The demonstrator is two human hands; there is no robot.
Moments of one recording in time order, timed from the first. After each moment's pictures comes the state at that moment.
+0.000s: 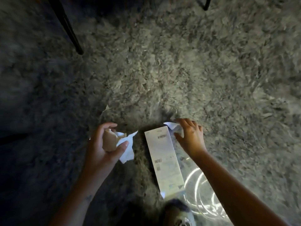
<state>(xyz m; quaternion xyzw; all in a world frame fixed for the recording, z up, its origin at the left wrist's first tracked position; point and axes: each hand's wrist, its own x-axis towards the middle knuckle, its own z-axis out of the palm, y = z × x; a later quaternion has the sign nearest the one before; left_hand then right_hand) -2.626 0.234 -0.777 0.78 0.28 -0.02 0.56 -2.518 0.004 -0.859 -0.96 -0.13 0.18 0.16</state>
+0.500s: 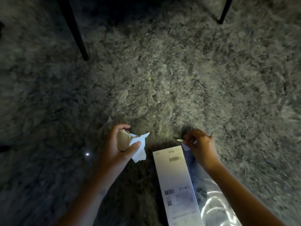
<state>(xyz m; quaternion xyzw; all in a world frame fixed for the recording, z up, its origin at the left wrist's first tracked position) -2.586 0.244 -0.887 0.75 0.26 0.03 0.60 -2.484 0.013 -0.915 -0.93 -0.11 0.16 0.30</state>
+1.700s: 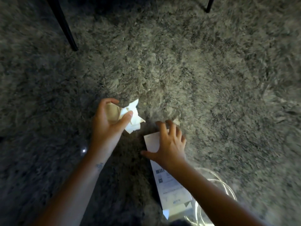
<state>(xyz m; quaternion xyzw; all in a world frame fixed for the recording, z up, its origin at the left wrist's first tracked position) -2.566 0.235 -0.853 0.76 0.27 0.12 0.58 -2.552 0.066 -0.883 -0.95 -0.12 0.24 0.14</state>
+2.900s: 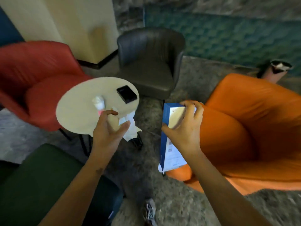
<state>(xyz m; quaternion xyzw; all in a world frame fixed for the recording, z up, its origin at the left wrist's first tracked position) -2.586 0.477 -0.029 0.71 0.41 0.42 0.40 -2.410 0.365 -0.016 -0.78 -0.40 -0.06 0.47</state>
